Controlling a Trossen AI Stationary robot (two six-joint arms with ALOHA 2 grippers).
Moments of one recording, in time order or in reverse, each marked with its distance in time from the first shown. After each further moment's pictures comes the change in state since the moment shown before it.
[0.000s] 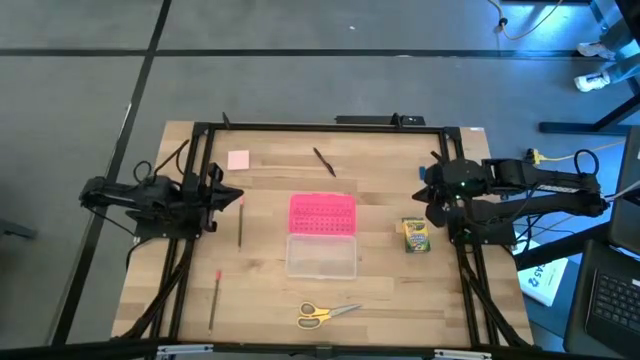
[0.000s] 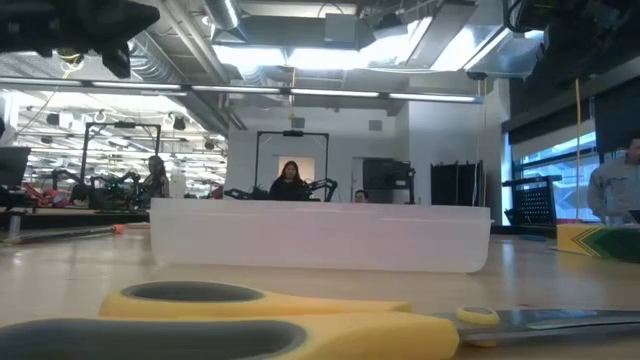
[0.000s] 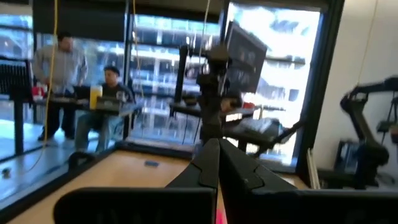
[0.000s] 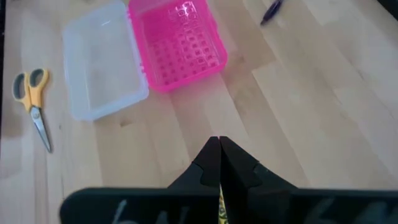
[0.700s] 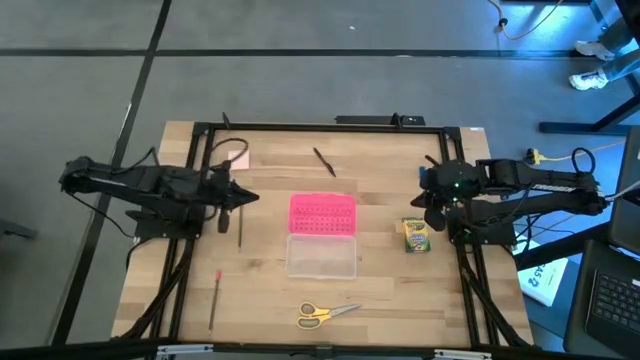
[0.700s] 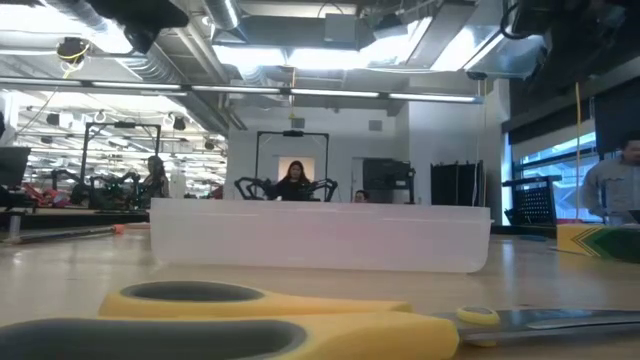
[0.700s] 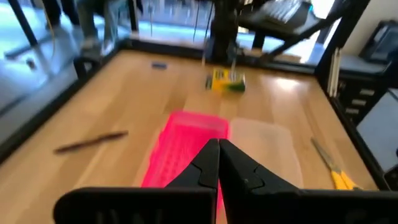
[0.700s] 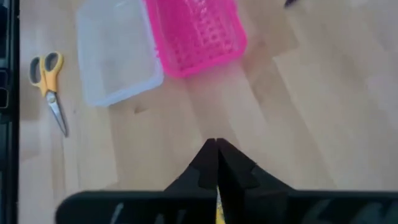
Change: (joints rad) left arm 0.000 0.580 0.508 -0.511 0.013 -0.147; right arm 0.001 0.053 0.000 -0.009 -0.088 0.017
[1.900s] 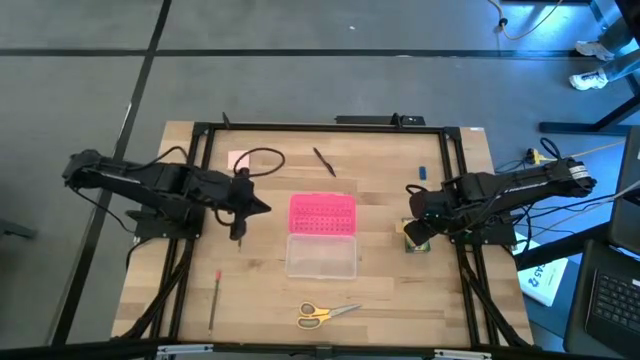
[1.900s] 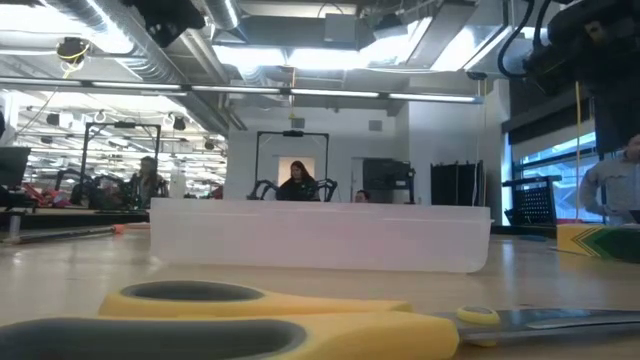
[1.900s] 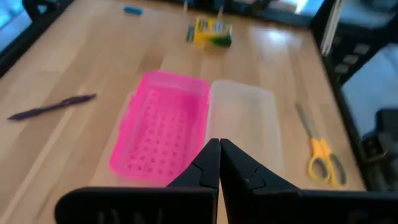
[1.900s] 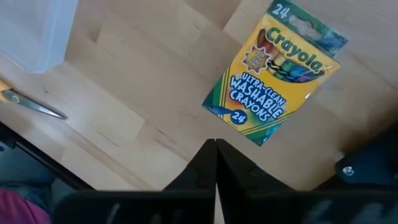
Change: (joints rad) left arm 0.003 0.294 0.228 -0.175 0.117 -0.041; right arm 0.213 0.268 0.000 -0.163 -0.157 0.812
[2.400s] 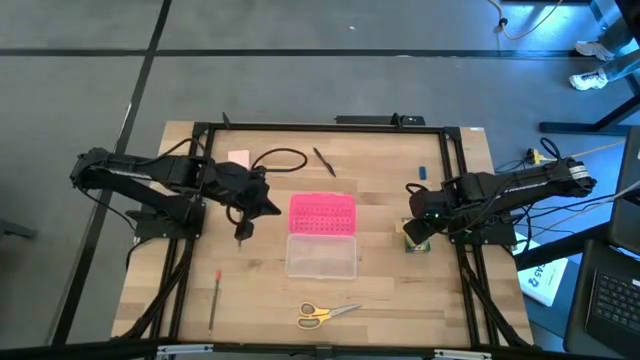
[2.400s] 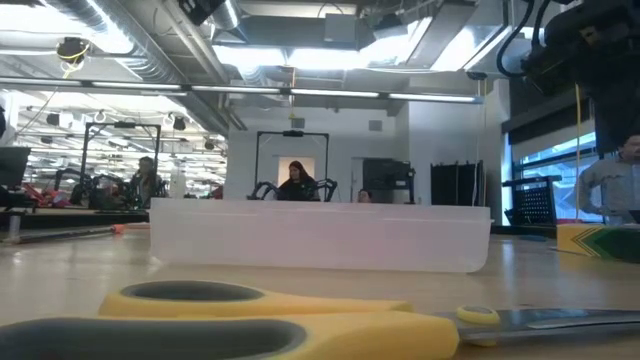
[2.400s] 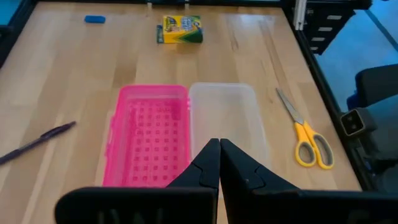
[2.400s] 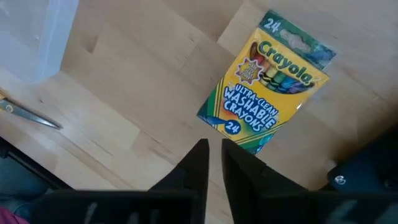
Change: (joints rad) left arm 0.056 0.160 0.198 -0.077 0.148 0.173; right arm 0.000 0.000 0.000 -0.002 0.046 -0.004
